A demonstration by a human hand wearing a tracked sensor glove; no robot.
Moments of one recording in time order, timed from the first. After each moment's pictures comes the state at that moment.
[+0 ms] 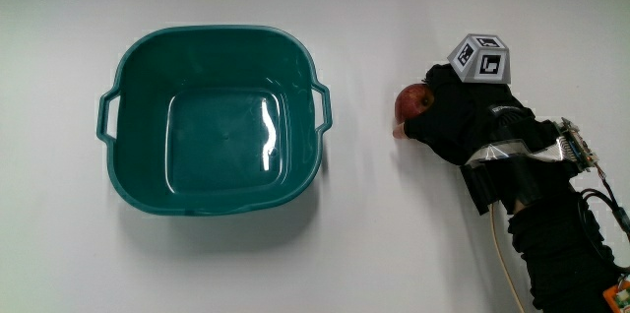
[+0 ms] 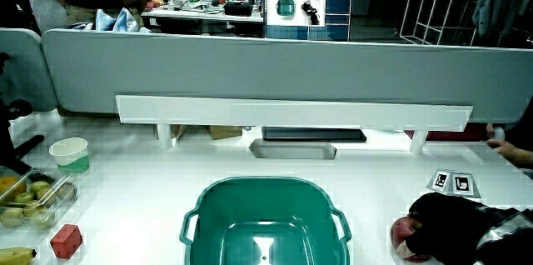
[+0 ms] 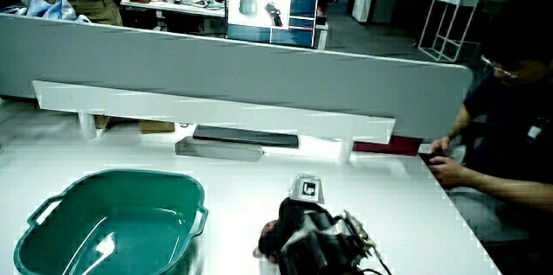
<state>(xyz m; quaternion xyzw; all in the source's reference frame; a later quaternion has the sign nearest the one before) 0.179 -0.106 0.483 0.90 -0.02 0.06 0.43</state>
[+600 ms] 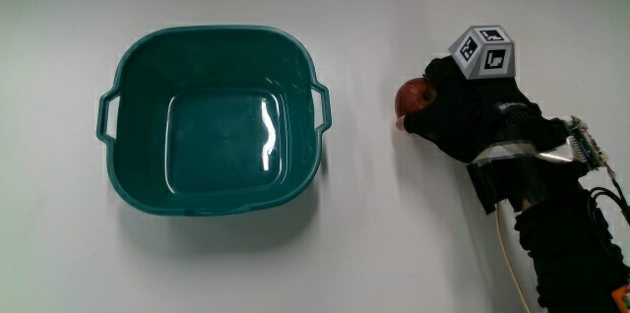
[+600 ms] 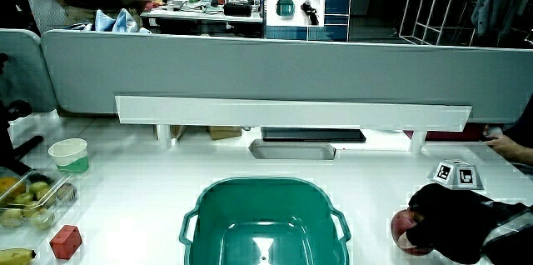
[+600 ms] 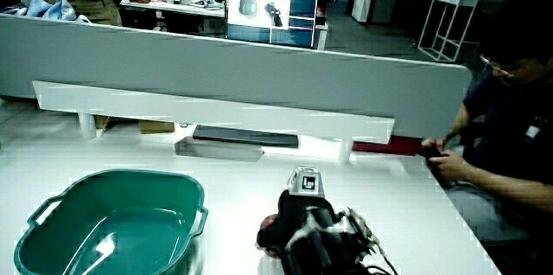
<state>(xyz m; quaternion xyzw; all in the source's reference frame) 0.175 -0.109 0.463 0.92 -0.07 0.06 0.37</state>
